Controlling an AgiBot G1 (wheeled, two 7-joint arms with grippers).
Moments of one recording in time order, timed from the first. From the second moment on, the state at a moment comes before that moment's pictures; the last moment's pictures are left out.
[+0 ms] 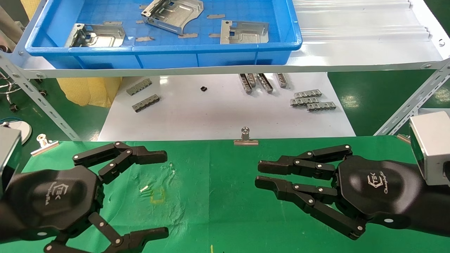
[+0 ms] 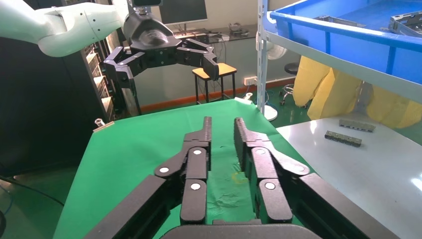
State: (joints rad) left arm -1.08 0.61 0.28 -1.28 0.73 1.49 -0.19; right arm 1.09 -0.56 -0.39 1.23 -0.64 -1.43 0.12
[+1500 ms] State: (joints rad) left arm -2.03 1.25 0.55 -0.14 1.39 0.82 -0.09; right arm 1.09 -0.56 -0.39 1.23 -0.64 -1.43 0.12
